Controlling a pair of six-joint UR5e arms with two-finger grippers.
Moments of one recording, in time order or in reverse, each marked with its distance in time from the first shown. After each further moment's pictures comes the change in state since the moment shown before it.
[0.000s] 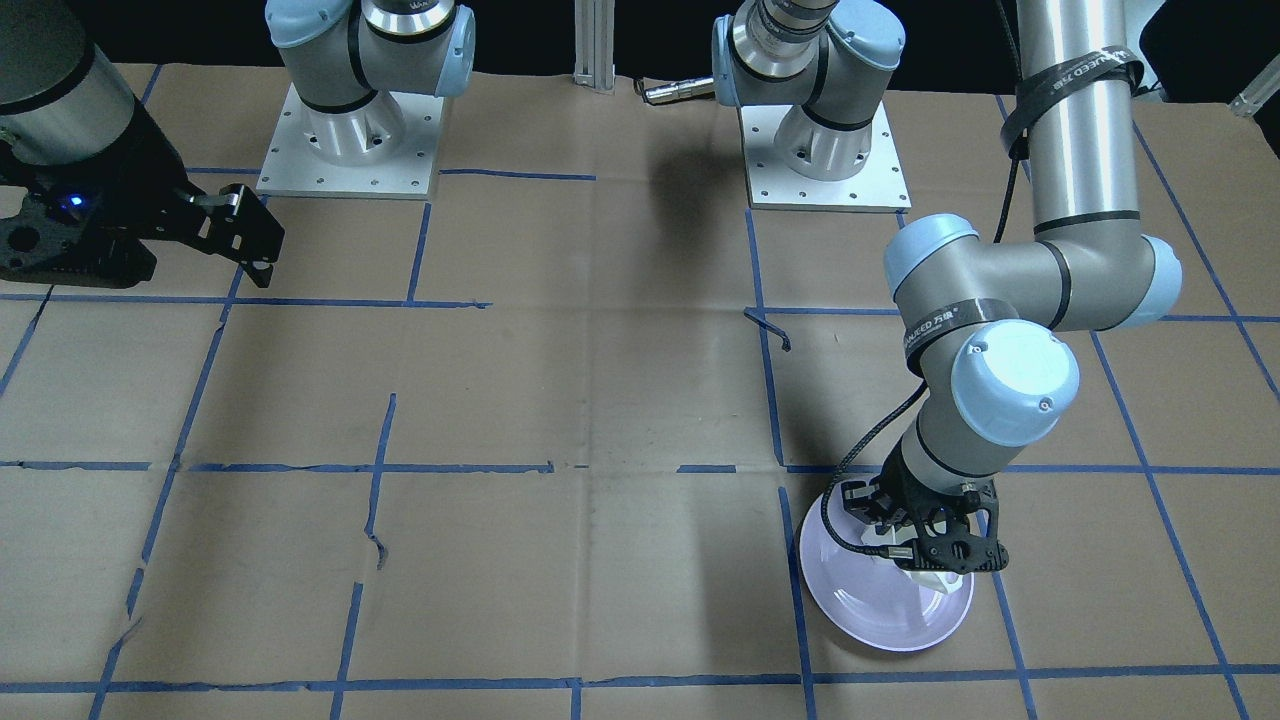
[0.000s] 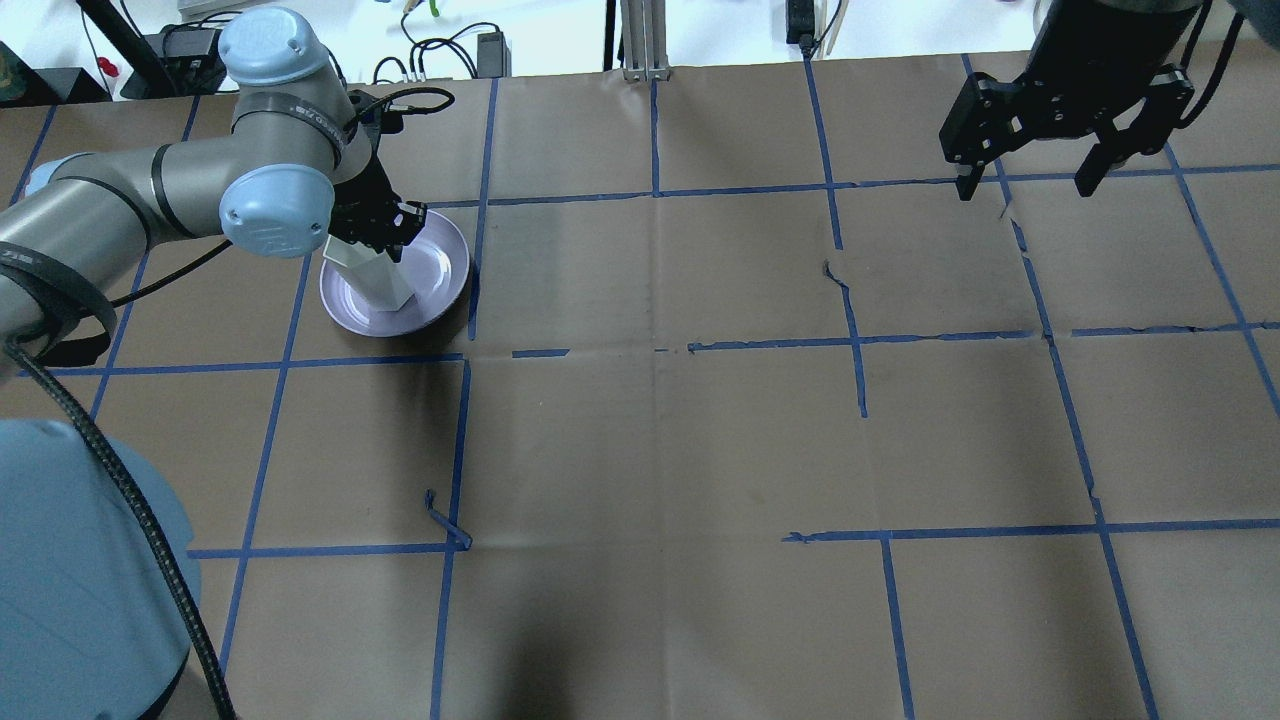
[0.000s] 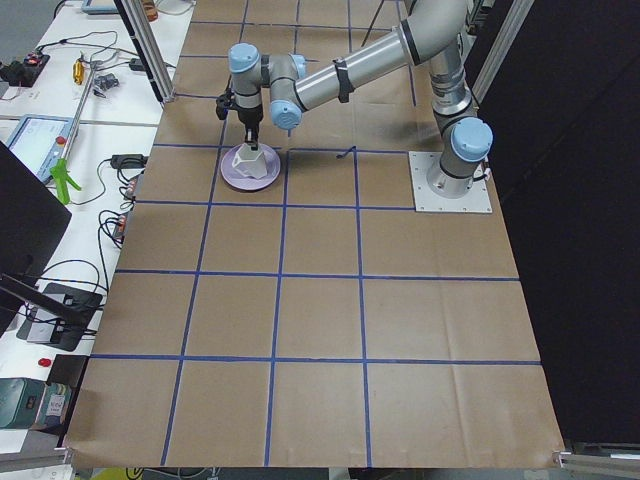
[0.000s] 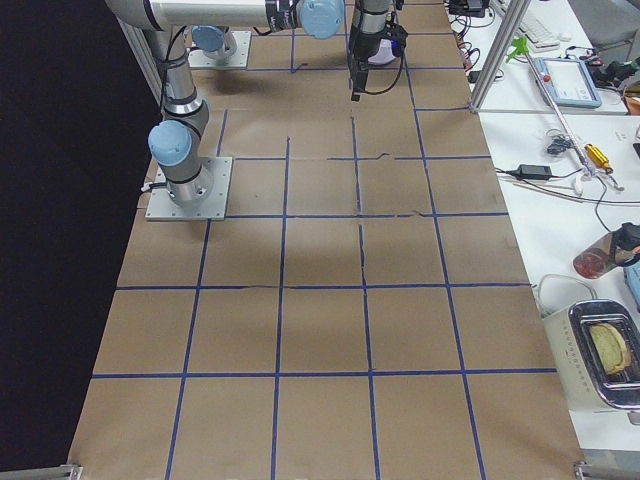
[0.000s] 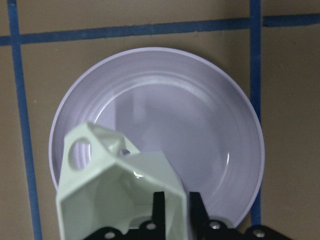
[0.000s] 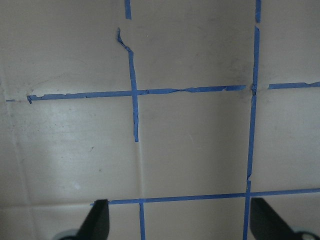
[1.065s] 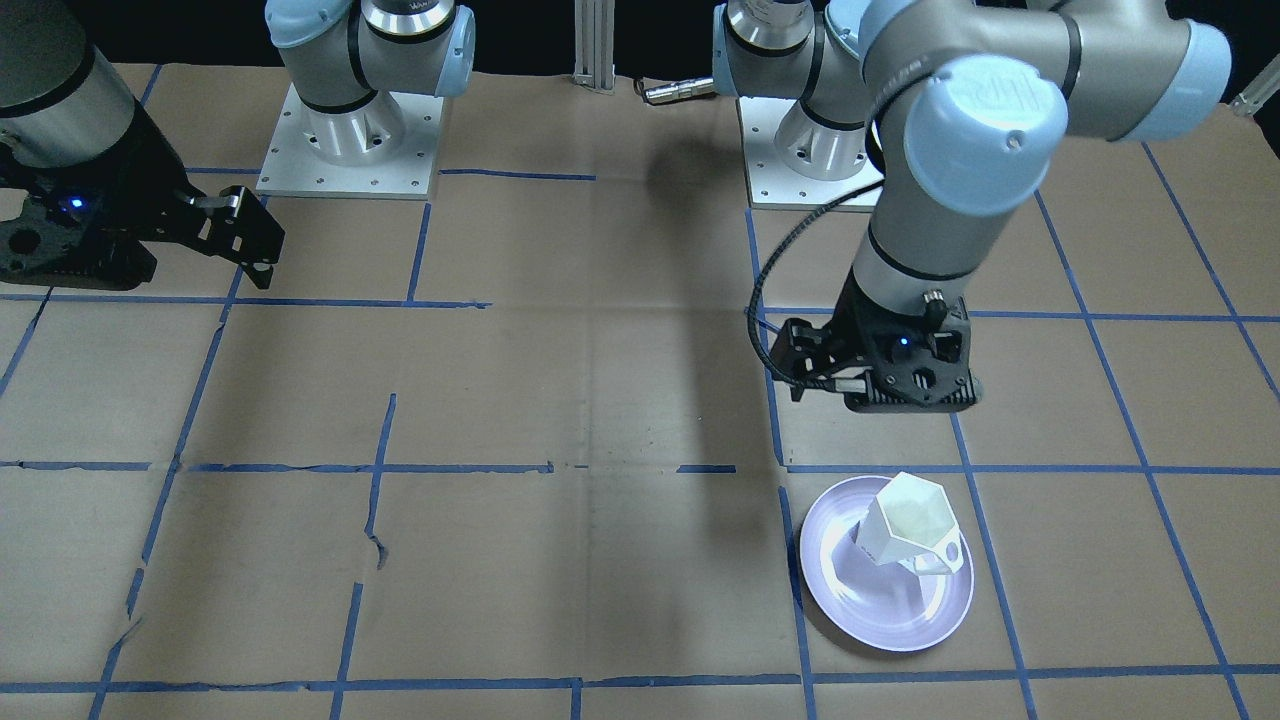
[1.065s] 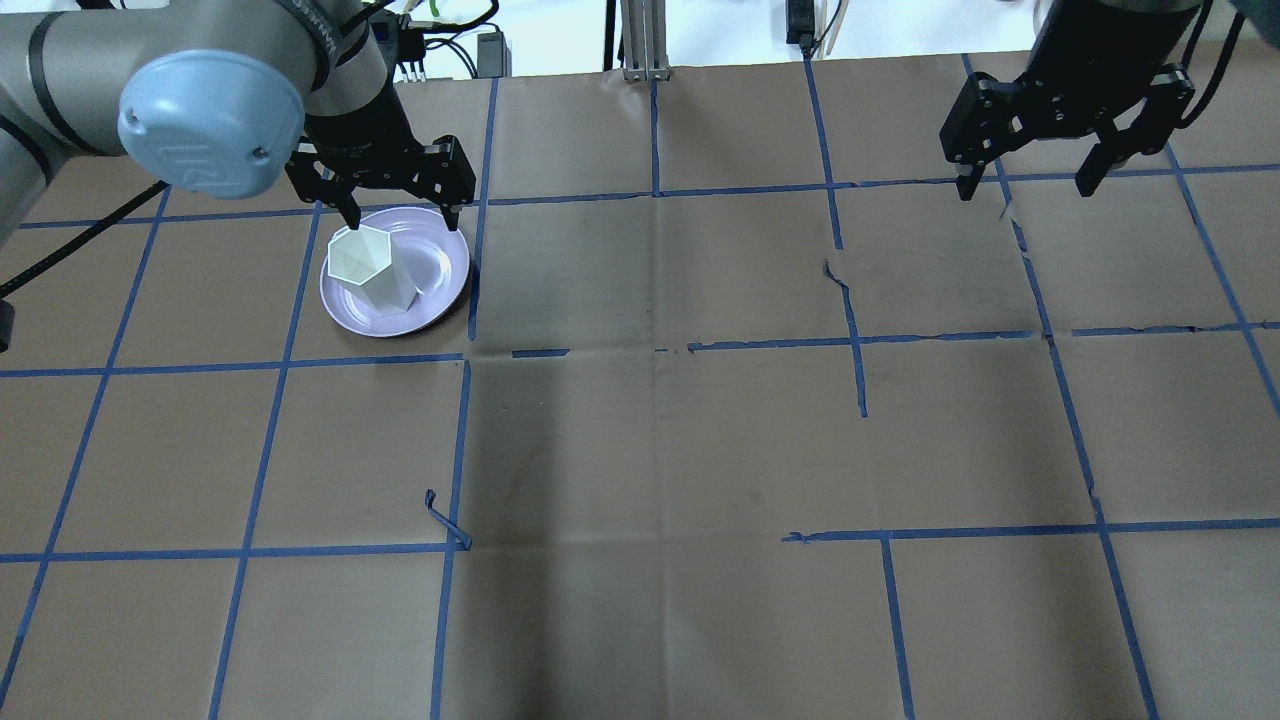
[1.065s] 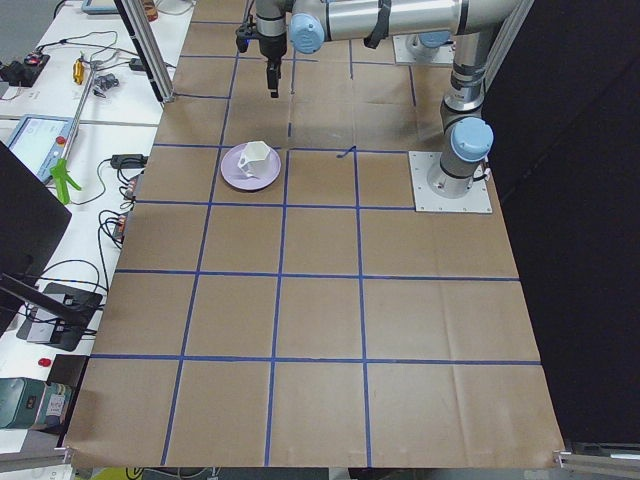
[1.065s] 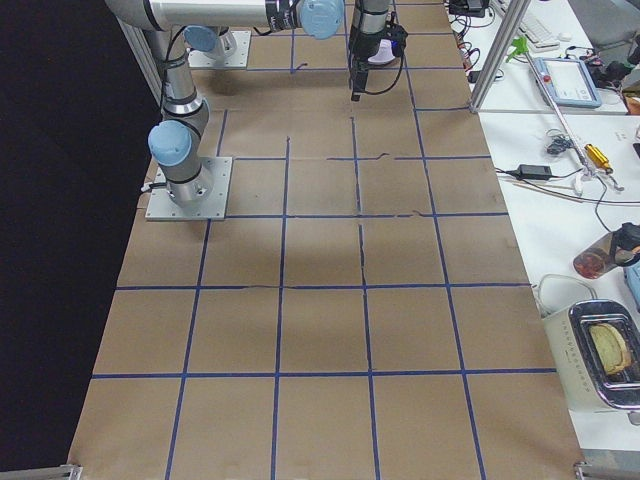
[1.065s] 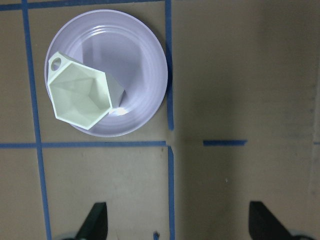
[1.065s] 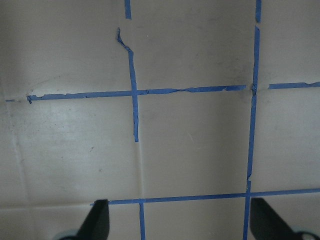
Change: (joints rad) left arm -0.160 0.271 0.114 -0.482 0.002 -0.183; right arm 0.000 0.000 0.000 0.000 0.000 0.000
